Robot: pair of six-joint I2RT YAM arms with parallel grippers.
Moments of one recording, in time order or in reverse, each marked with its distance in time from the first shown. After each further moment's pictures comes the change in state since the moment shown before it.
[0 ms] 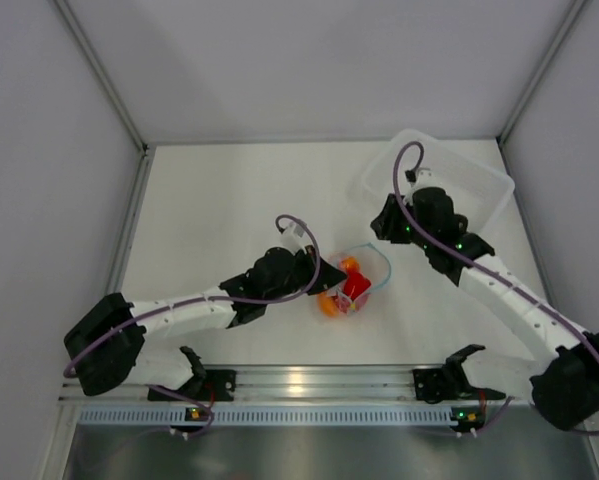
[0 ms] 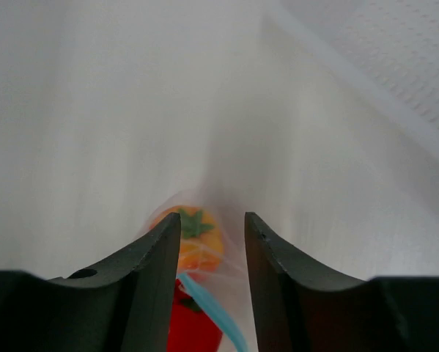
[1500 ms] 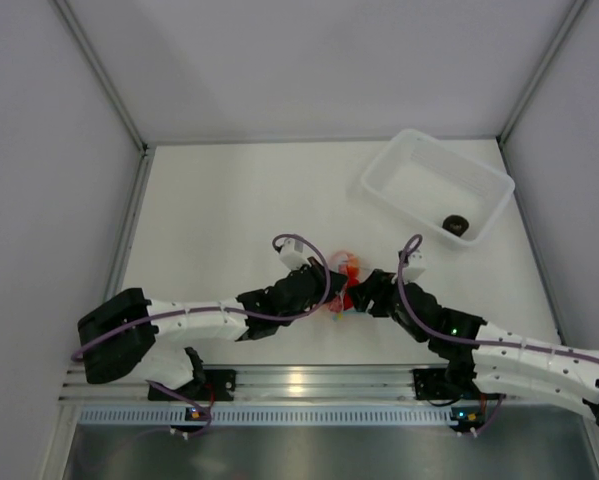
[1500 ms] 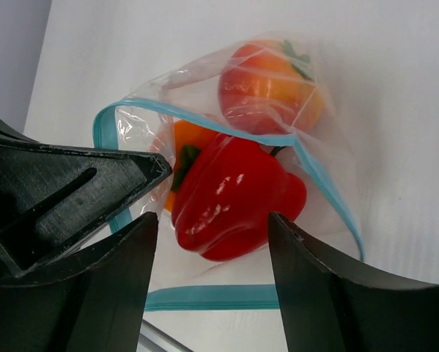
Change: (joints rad) left arm -0.190 0.056 0.000 0.001 -0.466 -0.136; right arm 0.664 -0.490 -0.647 0.275 0.422 0.449
